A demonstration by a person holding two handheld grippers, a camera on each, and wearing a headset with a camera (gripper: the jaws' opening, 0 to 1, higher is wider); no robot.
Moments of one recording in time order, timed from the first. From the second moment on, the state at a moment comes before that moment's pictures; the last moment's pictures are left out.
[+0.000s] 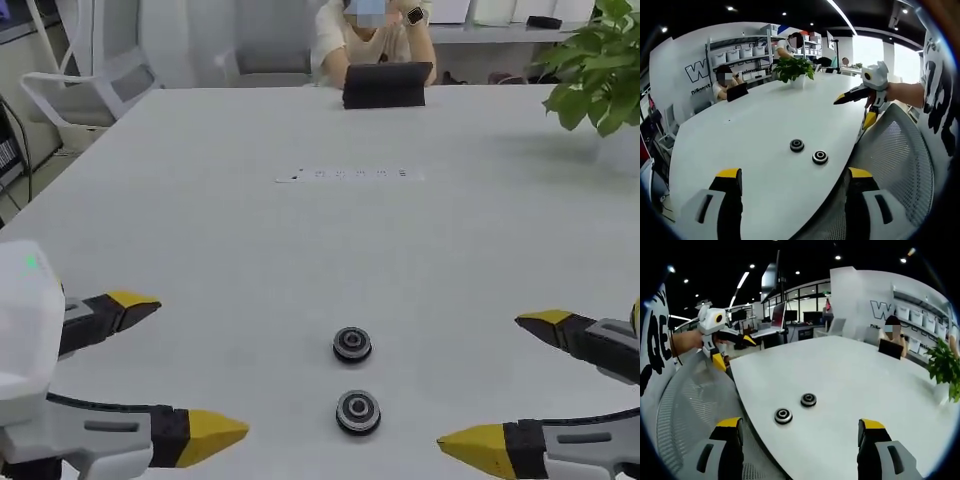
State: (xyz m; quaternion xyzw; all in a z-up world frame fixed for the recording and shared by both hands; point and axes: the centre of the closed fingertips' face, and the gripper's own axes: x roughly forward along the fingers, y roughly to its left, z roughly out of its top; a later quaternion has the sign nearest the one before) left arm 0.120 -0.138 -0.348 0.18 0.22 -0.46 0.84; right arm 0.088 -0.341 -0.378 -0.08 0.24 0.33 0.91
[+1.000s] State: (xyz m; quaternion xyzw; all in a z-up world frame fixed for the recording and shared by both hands) left arm 0.115 -0.139 -0.352 0.20 0.23 -0.47 0.83; right arm 0.088 -0.340 -0.378 -0.09 0.23 0.34 0.91
